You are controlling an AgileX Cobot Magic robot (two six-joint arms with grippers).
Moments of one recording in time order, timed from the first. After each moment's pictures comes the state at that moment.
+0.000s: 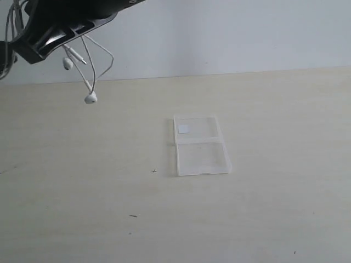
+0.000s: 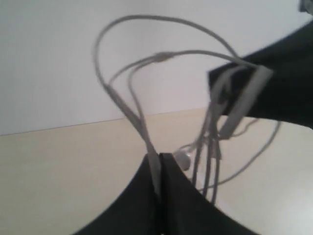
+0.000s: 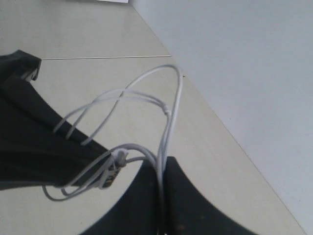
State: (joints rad) left arm -0.41 0.82 -0.58 1.34 0.06 -1.58; right arm 0.89 1.64 -1.54 0.38 0.46 -0.72
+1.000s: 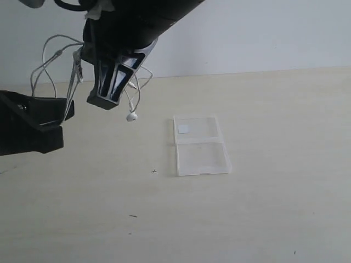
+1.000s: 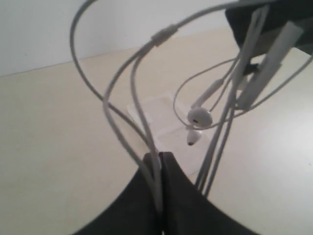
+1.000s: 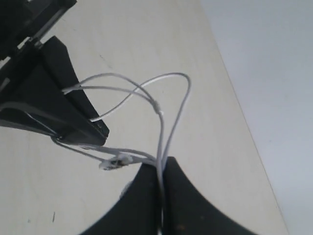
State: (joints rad) left arm -0.41 1.02 -0.53 1.41 -0.08 -1.57; right arm 0.90 1.61 -1.53 0.03 0.71 -0.67
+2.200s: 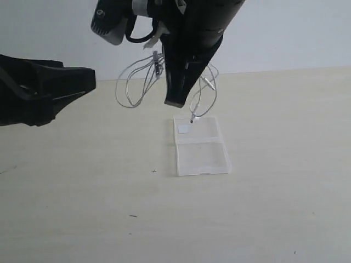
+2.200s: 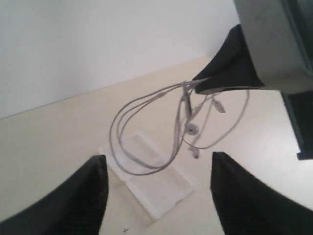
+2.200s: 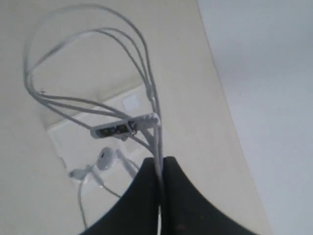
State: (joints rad) left arm -0.41 0.98 -0.61 1.43 -0.17 -1.57; right arm 0.90 1.65 -1.54 -0.54 1.02 -0.24
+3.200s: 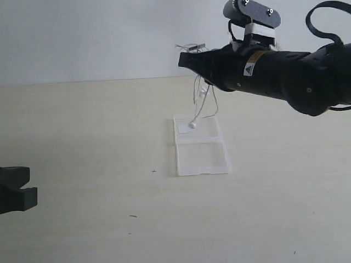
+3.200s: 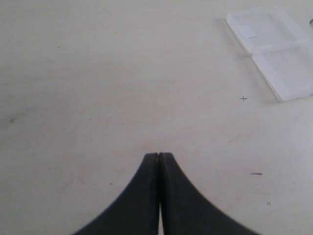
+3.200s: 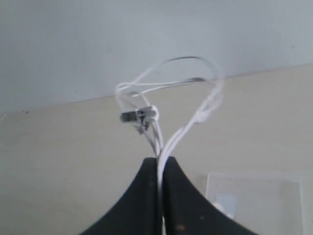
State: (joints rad) left arm -0.41 0.98 -0.29 1.33 0.18 -1.62; right arm 0.49 1.69 -0.96 -0.10 -0.25 0.54
